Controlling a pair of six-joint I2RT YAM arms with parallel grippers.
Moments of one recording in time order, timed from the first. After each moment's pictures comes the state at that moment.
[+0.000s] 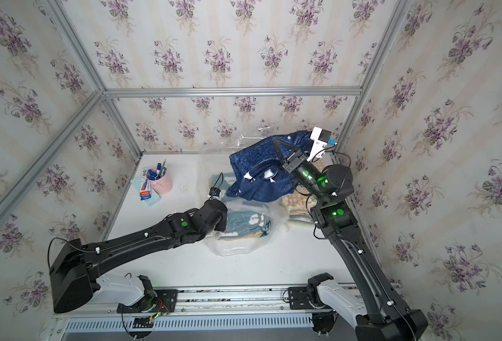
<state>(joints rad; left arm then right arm) -0.91 1.38 0.98 -0.49 -0.44 -0.61 0.28 1.03 1.12 0.29 -0.45 1.06</state>
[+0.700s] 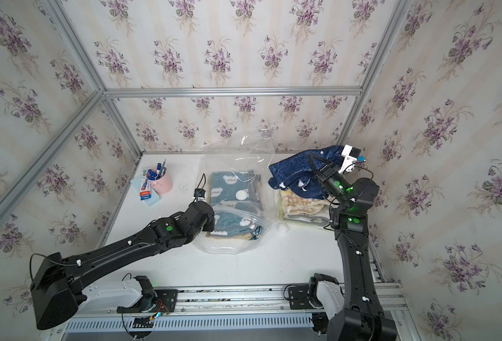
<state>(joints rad) -0.83 1.22 0.85 -0.48 -0.45 -0.63 -0.22 0.95 0.81 0.40 -0.83 1.23</state>
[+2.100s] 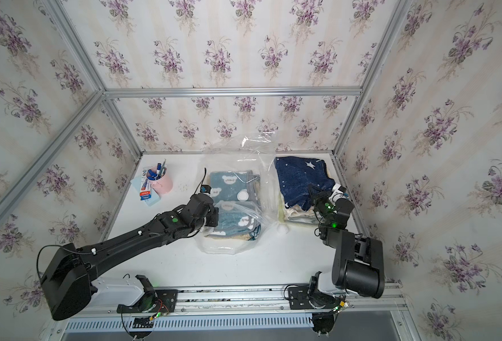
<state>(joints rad) -0.75 1.33 0.89 -0.38 -0.25 -0.55 -0.29 1.39 0.40 0.93 -0.69 1.39</state>
